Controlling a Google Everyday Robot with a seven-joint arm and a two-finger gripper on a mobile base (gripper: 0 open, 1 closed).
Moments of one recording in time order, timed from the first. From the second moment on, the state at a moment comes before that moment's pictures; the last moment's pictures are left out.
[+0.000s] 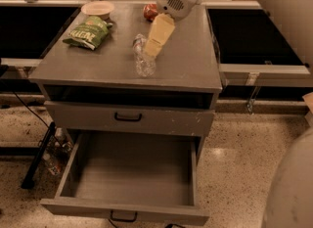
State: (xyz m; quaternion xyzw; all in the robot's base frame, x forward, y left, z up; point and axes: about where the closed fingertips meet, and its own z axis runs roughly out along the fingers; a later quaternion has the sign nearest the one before) arm 0.627 -0.017 0.958 -0.60 0.76 0.09 0.23
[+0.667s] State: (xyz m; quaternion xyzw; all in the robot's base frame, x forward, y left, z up) arm 0.667 0.011 0.927 -0.59 0.77 0.12 0.21
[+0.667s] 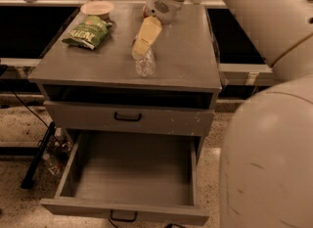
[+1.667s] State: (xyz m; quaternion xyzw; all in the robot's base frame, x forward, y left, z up) arm 0.687 0.017 0.912 -0.57 0.79 0.10 0.19
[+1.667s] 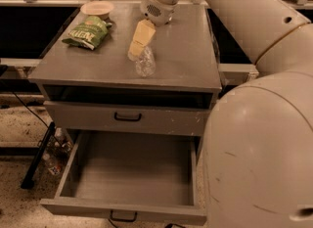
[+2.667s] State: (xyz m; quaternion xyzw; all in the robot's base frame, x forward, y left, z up) arm 0.695 0.022 0.901 -0.55 0.82 0.04 0.17
